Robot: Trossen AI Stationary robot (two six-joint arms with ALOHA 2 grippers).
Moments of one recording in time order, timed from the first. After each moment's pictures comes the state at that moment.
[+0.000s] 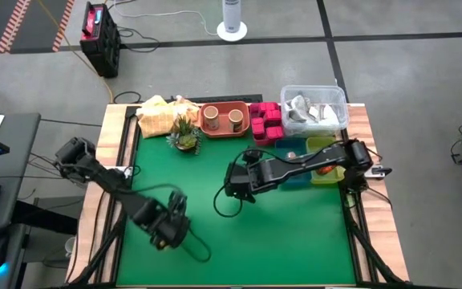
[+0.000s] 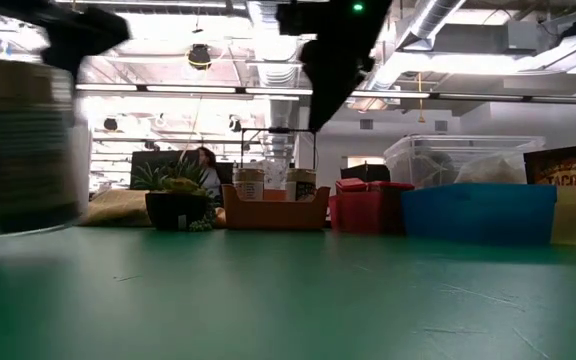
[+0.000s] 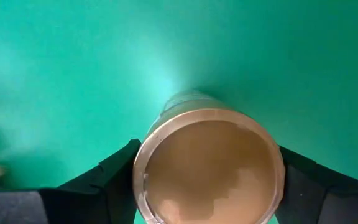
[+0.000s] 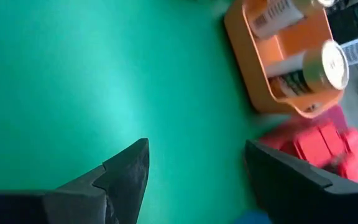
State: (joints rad) left arm -0.63 1.55 1.18 -1.00 -0.26 -0.18; right arm 0.18 1.93 1.67 -1.01 0.65 0.29
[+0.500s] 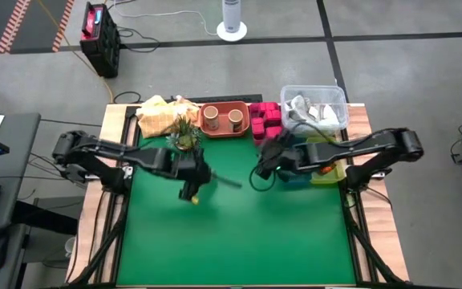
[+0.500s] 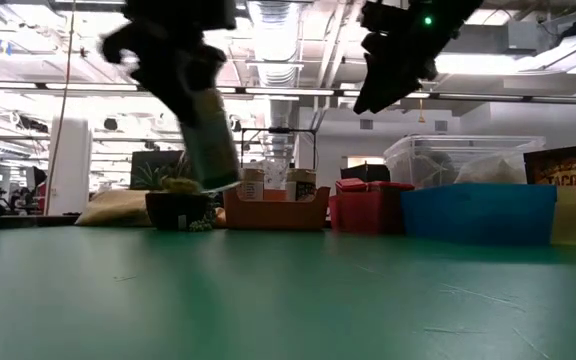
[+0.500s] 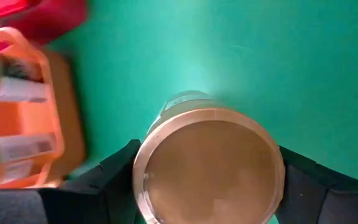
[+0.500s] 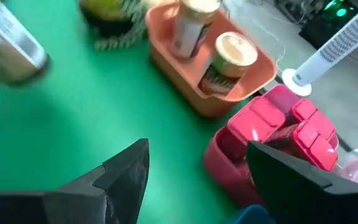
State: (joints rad) left arm -0.11 1.45 1.19 -0.80 -0.31 0.22; right arm 0.07 1.41 1.07 -0.52 0.68 0.31
